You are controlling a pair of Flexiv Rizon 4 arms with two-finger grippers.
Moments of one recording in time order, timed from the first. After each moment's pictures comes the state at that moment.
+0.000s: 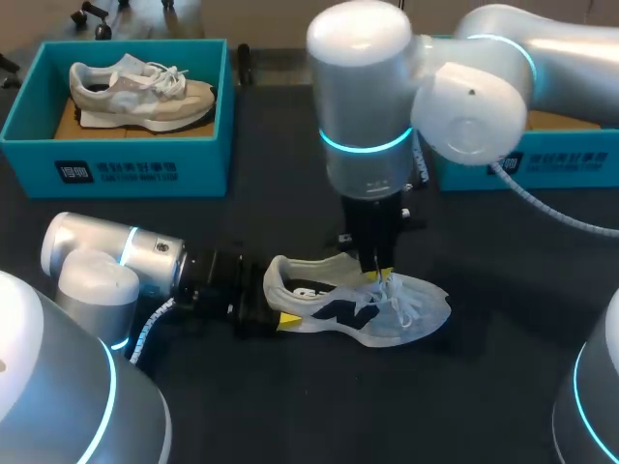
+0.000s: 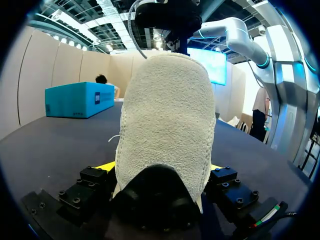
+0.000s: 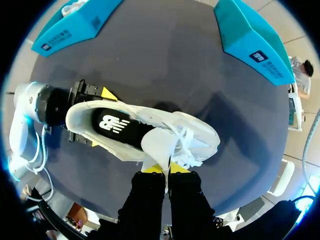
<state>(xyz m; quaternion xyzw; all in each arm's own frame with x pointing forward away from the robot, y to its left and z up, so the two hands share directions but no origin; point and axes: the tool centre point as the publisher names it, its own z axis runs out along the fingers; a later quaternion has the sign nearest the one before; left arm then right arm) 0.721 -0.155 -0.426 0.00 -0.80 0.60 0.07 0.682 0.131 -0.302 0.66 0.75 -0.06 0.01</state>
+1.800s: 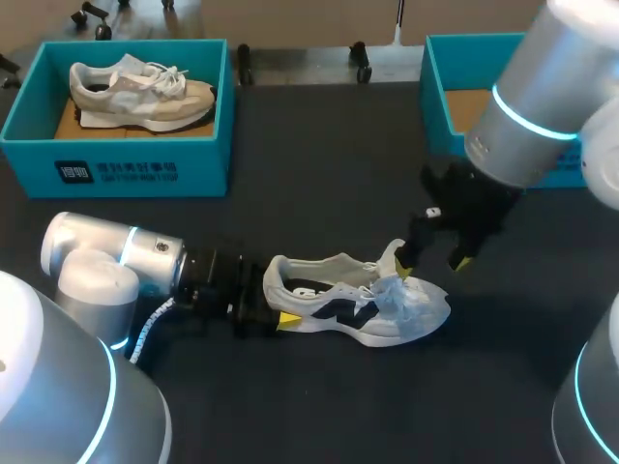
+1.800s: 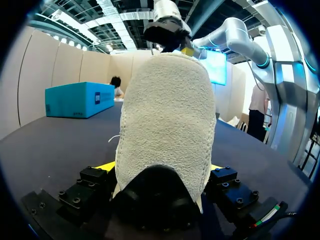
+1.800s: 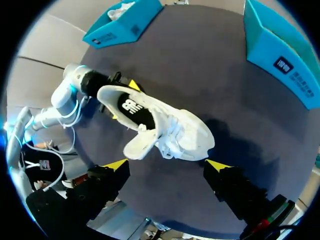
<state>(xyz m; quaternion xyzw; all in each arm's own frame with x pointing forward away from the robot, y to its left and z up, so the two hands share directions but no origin) 0.722 -0.155 -0.426 0.00 -0.80 0.60 0.07 0.669 0.069 -0.269 0.55 0.82 0.10 -0.11</state>
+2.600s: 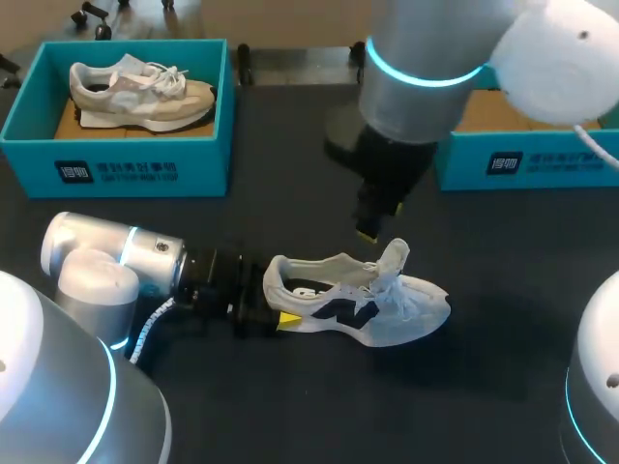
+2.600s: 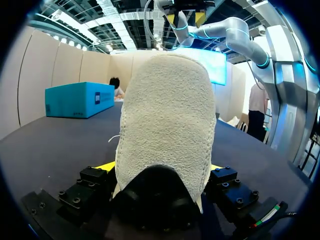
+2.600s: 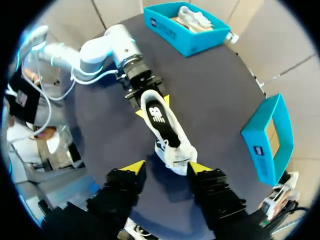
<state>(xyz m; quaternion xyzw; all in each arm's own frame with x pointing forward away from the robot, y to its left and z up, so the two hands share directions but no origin) 0.721 -0.155 -0.426 -0.01 -0.80 0.60 0.07 0.679 0.138 -0.179 0.29 0.95 0.04 0.05</state>
